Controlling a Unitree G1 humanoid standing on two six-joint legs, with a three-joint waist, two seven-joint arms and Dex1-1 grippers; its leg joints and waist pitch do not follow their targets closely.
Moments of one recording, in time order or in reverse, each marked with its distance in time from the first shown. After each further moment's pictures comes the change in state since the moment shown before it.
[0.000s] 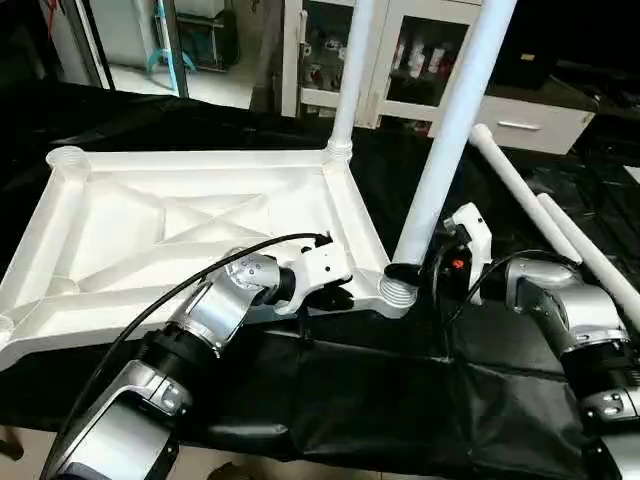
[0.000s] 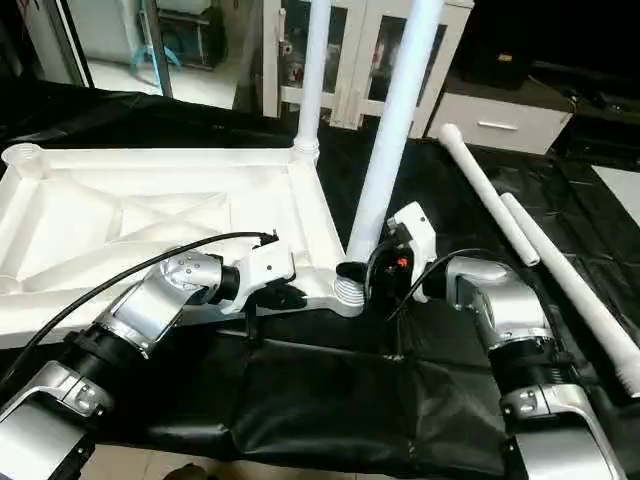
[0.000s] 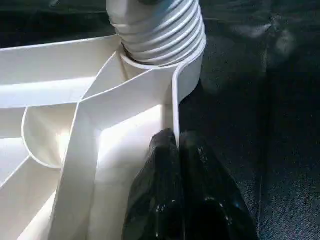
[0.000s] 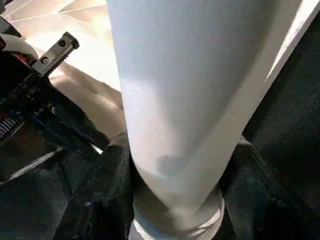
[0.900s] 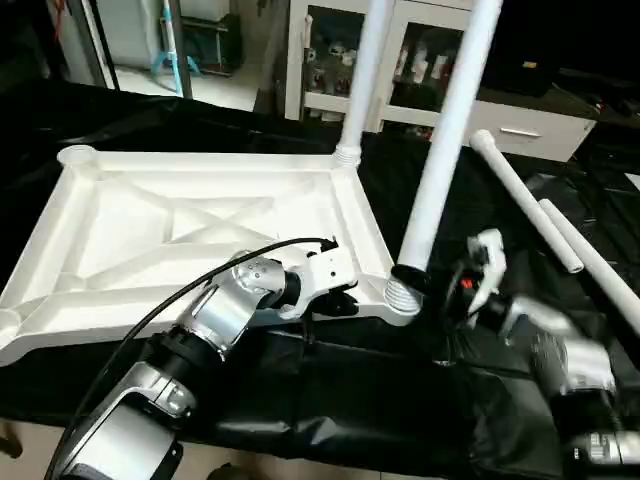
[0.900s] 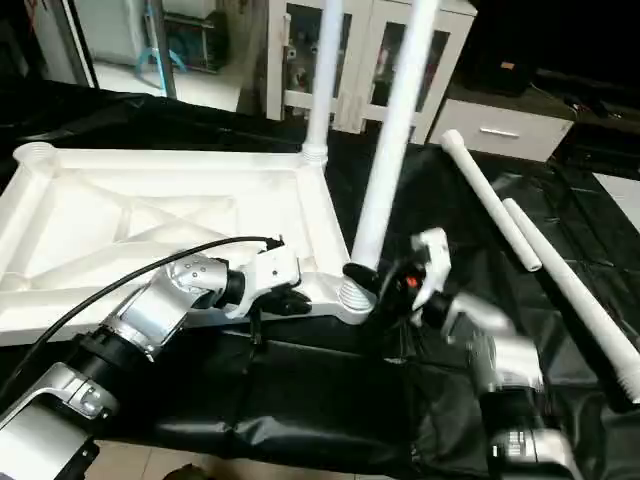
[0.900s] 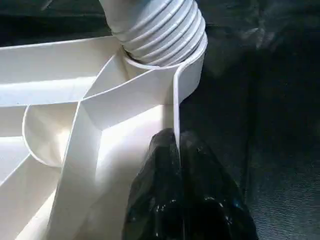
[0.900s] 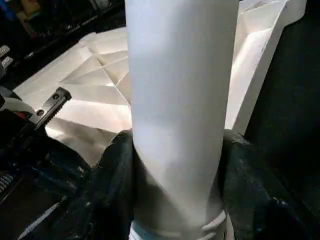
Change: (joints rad) left arm 0.002 -0.018 -0.014 0.007 0.007 0.000 -0.010; right arm 0.217 0.139 -0.198 -0.045 0.131 -0.139 -0.105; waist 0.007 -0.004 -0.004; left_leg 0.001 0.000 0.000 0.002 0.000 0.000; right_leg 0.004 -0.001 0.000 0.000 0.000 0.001
